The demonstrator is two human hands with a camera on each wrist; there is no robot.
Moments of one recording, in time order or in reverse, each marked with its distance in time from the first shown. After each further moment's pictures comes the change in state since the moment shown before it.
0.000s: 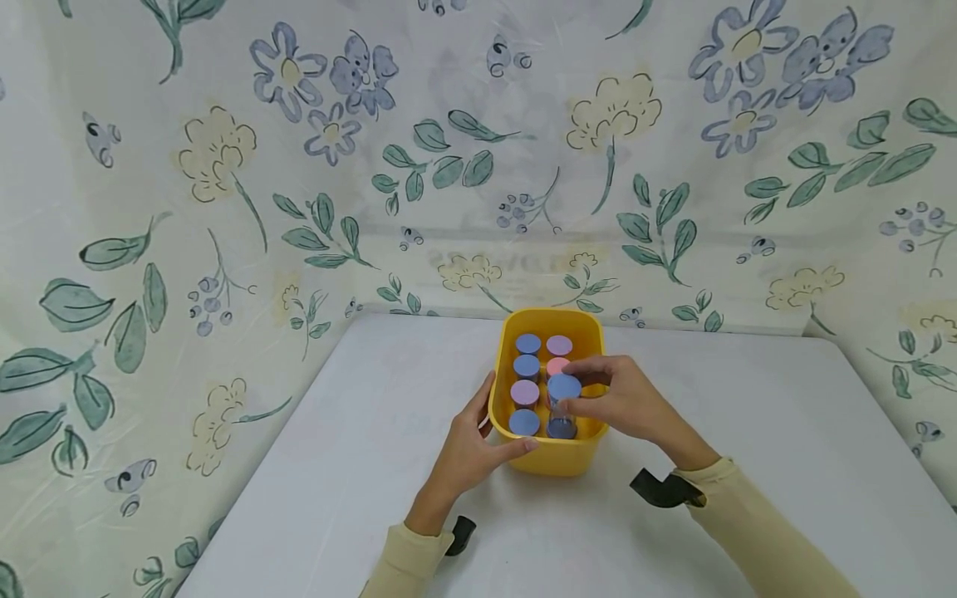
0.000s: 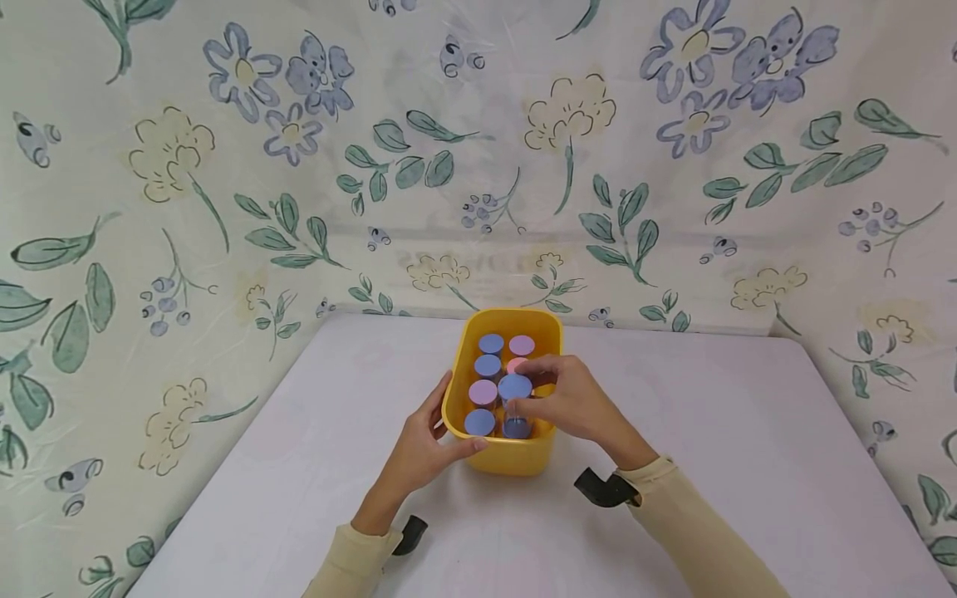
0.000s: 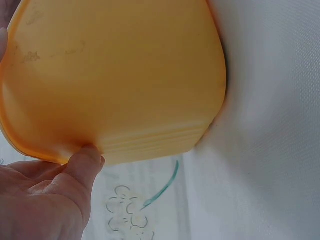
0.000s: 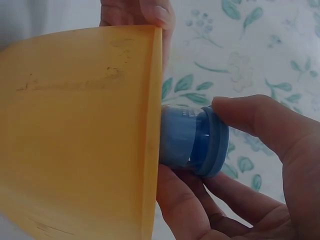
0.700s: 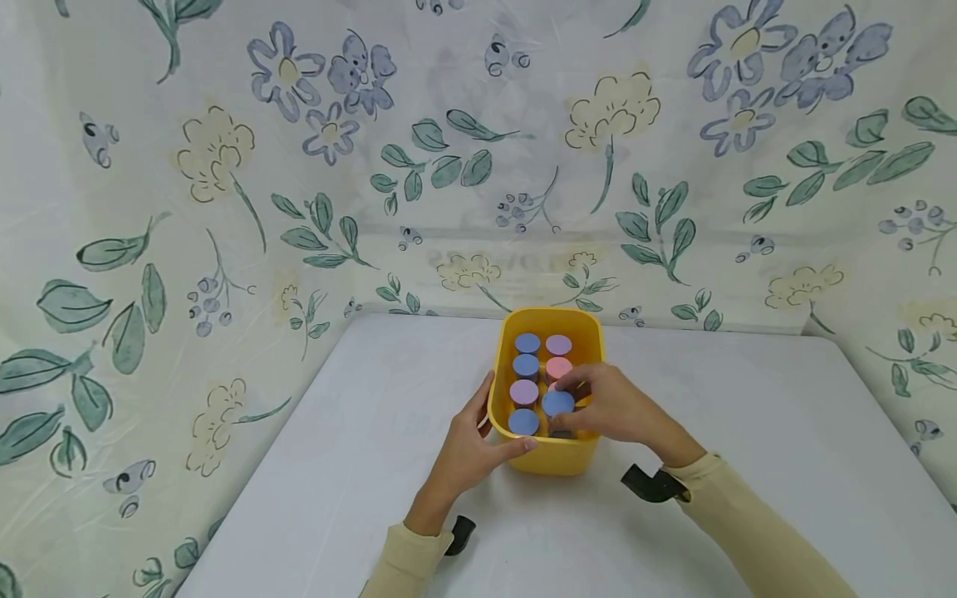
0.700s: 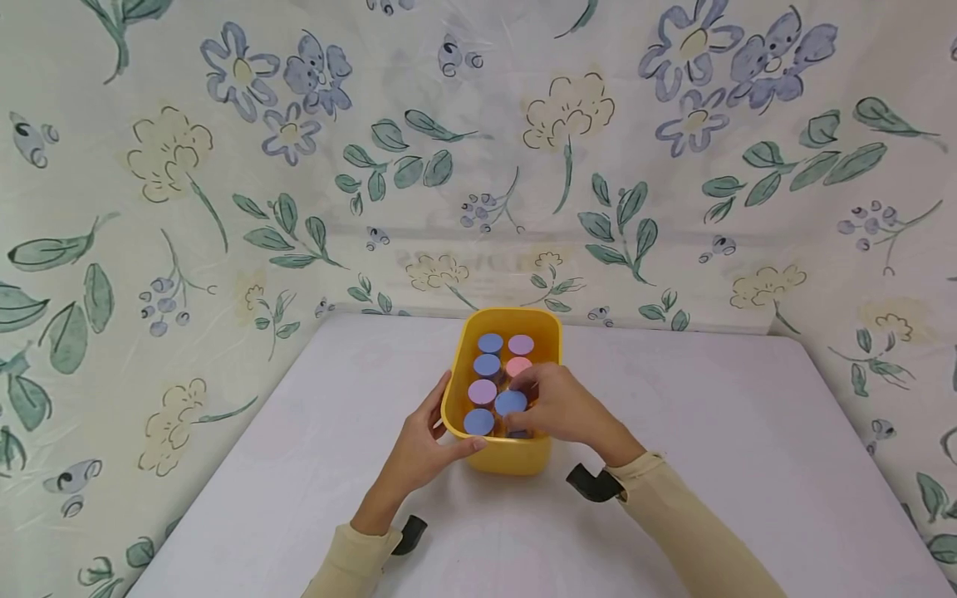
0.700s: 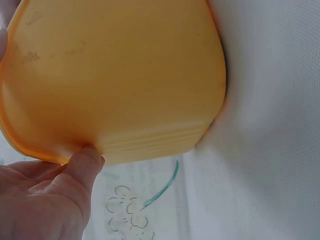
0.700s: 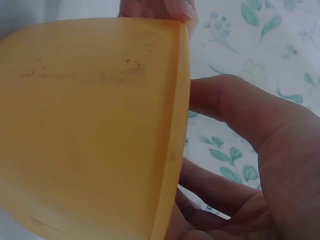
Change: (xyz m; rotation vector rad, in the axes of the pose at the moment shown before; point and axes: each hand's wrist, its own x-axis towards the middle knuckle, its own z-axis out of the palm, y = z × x) left_hand -0.001 0.001 0.000 -0.008 0.000 0.008; right_hand 0.007 -0.005 0.009 -0.147 -0.112 0.004
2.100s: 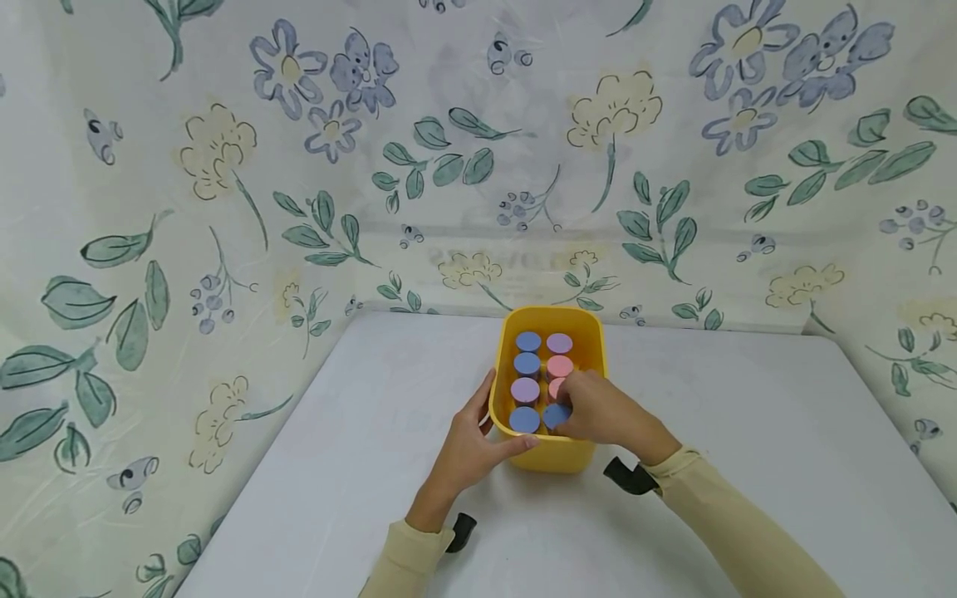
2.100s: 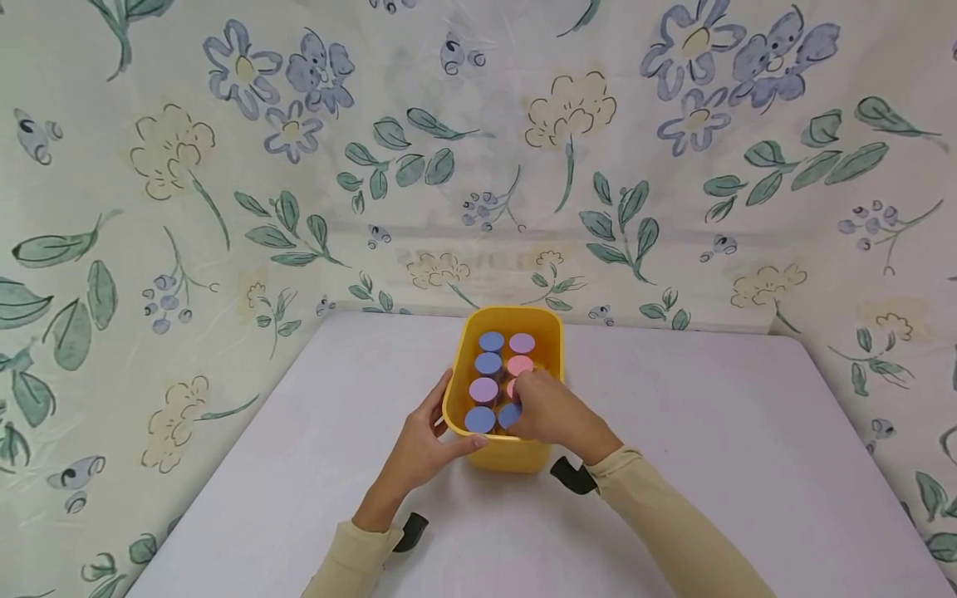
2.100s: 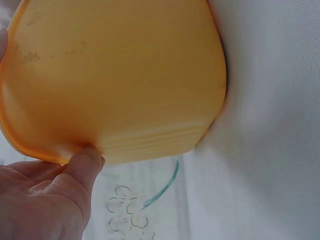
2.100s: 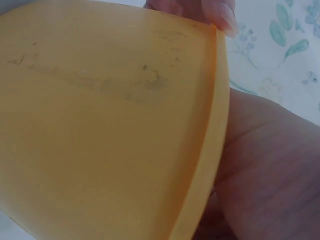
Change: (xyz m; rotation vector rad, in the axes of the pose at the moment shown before) left_hand 0.000 -0.002 0.000 0.001 0.008 -0.008; right_hand 0.008 -0.013 0.017 -0.265 -0.054 -0.031
